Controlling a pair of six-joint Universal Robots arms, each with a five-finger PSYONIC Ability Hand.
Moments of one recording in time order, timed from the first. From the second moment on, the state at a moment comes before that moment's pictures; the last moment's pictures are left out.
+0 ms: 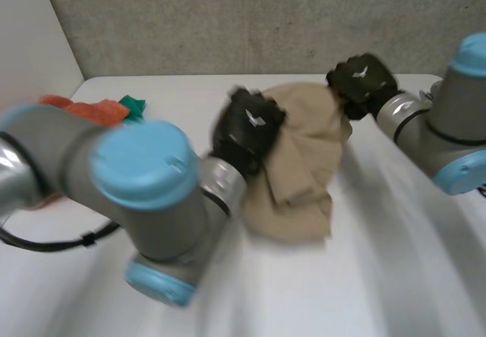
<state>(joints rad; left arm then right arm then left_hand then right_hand) 3.90 -2.08 -1.30 3.41 -1.68 3.69 1.87 -0.94 1.06 -0.05 1.25 2.63 1.15 1.19 1.18 1.20 0.97 1.09 1.17 1.19 1.19 1.02</state>
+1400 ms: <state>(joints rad) 4.07 -2.08 -1.50 3.33 -1.54 2.91 2.07 -0.91 1.38 -0.11 1.45 2.88 0.35 0.34 0.34 0.33 0.14 0.34 0.33 0.34 0.34 0.18</state>
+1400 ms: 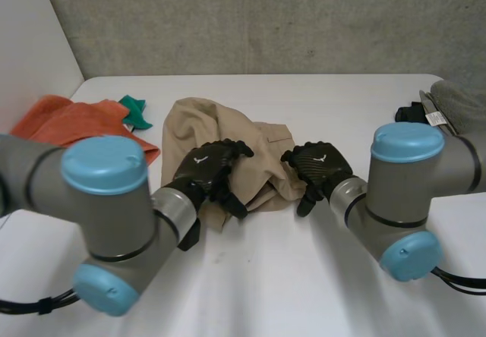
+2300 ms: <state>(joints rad) 4.10 -1.65 -0.96 3.04 -1.55 3.55 2.04 -1.44 0.95 0.10 1.41 2.72 1.13 1.20 1.19 1.20 0.95 1.11 1.17 1.19 1.20 1.00</state>
